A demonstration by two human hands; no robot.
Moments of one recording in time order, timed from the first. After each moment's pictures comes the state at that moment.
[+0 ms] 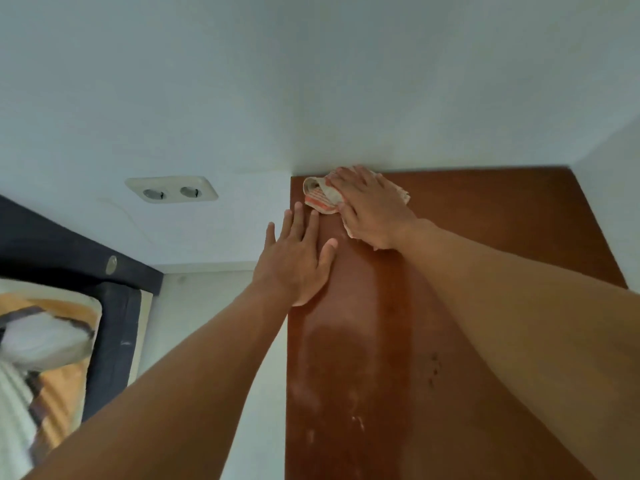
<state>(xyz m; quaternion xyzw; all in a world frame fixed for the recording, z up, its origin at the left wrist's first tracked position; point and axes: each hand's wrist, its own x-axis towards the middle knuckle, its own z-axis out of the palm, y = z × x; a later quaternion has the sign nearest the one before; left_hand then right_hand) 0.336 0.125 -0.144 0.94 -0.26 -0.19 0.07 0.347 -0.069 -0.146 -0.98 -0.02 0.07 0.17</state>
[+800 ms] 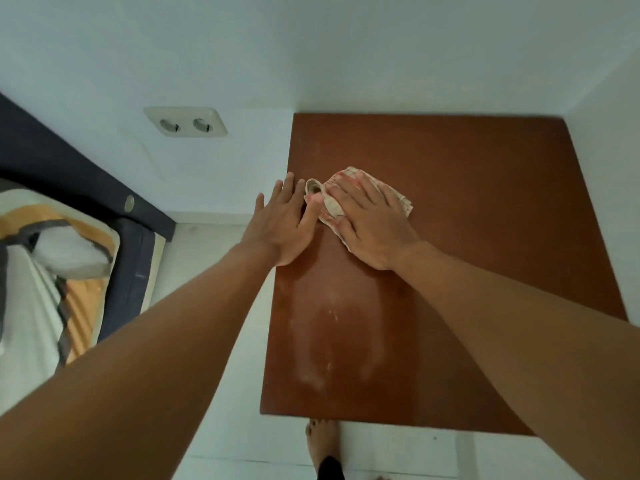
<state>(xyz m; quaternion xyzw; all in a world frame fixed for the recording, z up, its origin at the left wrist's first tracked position) 0.255 0.154 -0.136 0.95 -0.19 -0.20 0.17 0.201 -0.036 -0.163 -0.99 -0.05 0.06 0.14</state>
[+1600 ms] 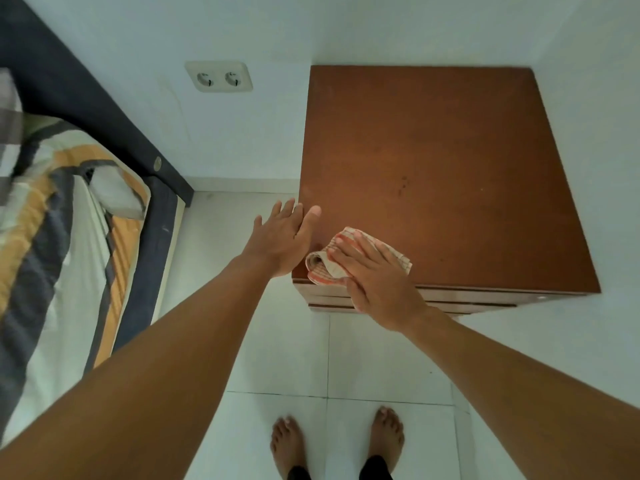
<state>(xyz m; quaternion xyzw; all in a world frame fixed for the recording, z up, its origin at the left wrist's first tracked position) 0.076 0.245 -0.120 0.94 -0.17 -0.23 0.17 -0.051 0.056 -0.174 -0.97 -0.11 0.00 0.19</state>
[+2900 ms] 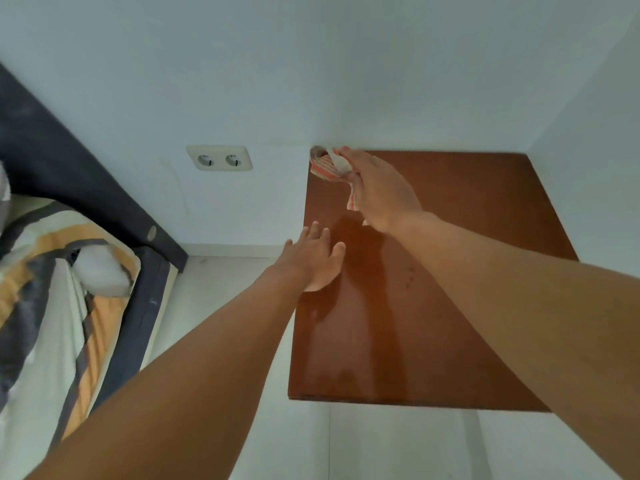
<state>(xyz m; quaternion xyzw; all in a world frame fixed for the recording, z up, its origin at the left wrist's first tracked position) 0.194 0.162 -0.099 0.93 -0.21 -0.26 0.11 0.209 -0.006 -0.059 -0.97 0.01 -0.09 0.24</state>
